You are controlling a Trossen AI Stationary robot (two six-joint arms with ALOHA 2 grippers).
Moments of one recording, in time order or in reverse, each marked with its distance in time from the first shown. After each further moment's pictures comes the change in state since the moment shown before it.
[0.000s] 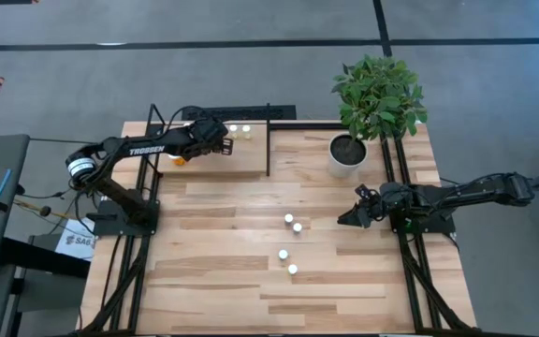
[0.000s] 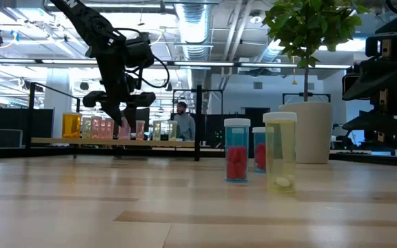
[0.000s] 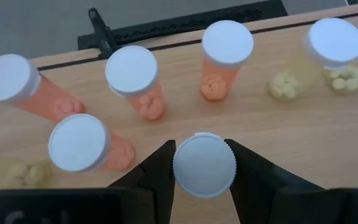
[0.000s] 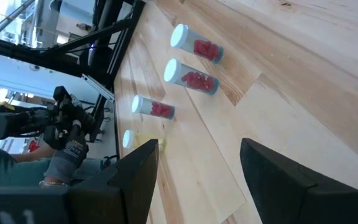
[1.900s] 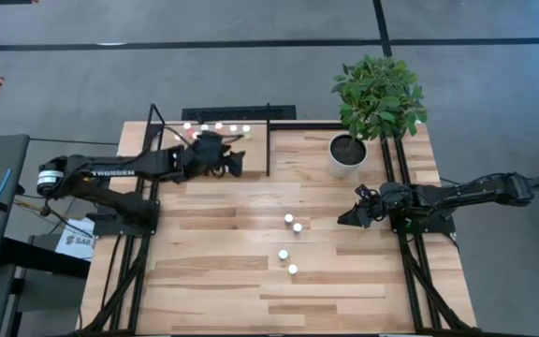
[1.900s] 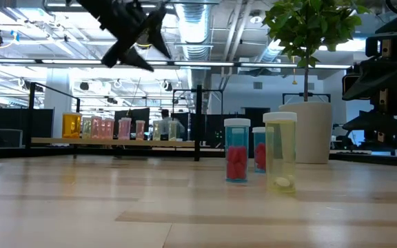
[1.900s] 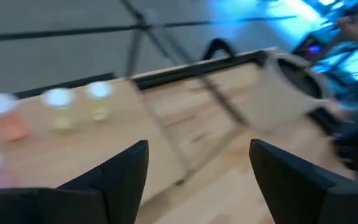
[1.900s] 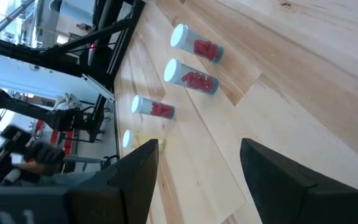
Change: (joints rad) left arm -0.432 -0.300 0.002 0.195 -0.030 -0.022; right arm 0.000 0.000 0.000 0.000 0.000 0.000
